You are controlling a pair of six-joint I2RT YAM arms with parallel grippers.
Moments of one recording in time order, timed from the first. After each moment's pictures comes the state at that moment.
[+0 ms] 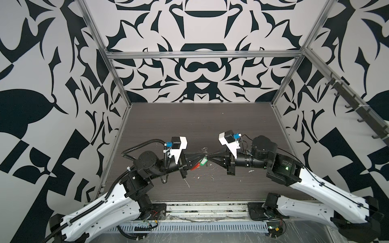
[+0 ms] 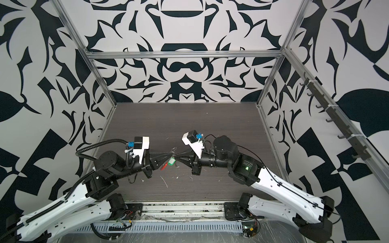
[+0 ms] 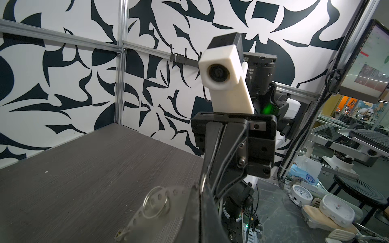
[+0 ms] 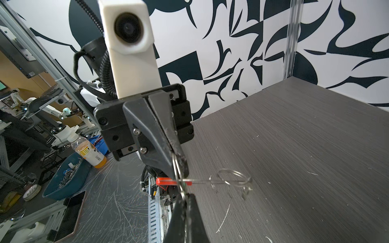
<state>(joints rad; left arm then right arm) -0.99 0.68 0.69 0.14 0.35 -0.28 0.98 0.92 1.01 -0.28 -0.45 0.25</state>
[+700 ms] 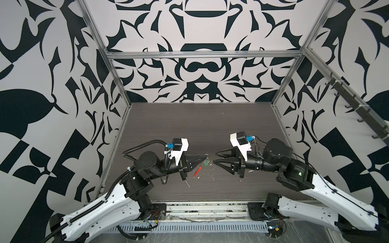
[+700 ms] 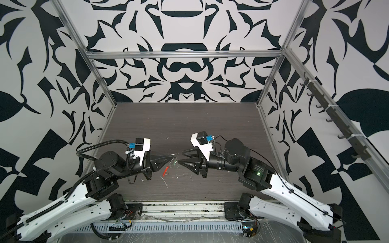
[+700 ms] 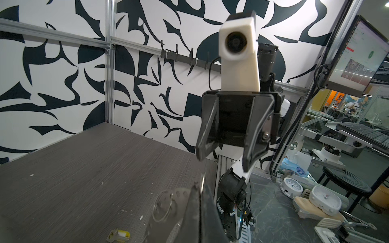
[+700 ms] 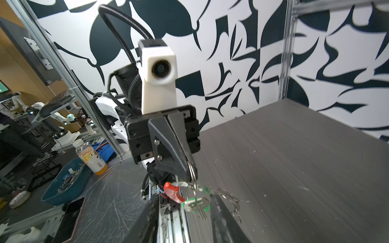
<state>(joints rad) -0.99 0.68 0.69 0.13 0.39 -0.28 0.98 0.82 1.01 -0.27 -0.43 0.24</state>
